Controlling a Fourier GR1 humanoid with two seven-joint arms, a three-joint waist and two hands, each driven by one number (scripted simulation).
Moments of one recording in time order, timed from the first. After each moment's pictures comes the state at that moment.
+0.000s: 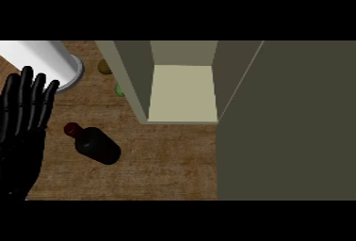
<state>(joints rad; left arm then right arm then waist) -0.05 0.13 -0.01 -2.10 0.01 -0.02 0.03 -0.02 -0.10 -0.04 -2.10 0.02 0.01 0.03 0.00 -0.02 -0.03</state>
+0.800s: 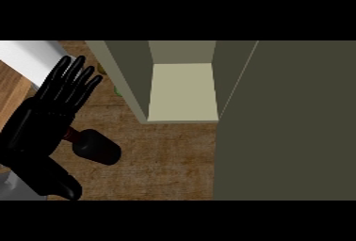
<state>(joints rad) -0.21 0.19 0.05 -1.87 0.57 -0.27 0.23 0.19 -0.11 0.09 -2.29 -0.15 0.15 0.16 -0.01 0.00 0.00</state>
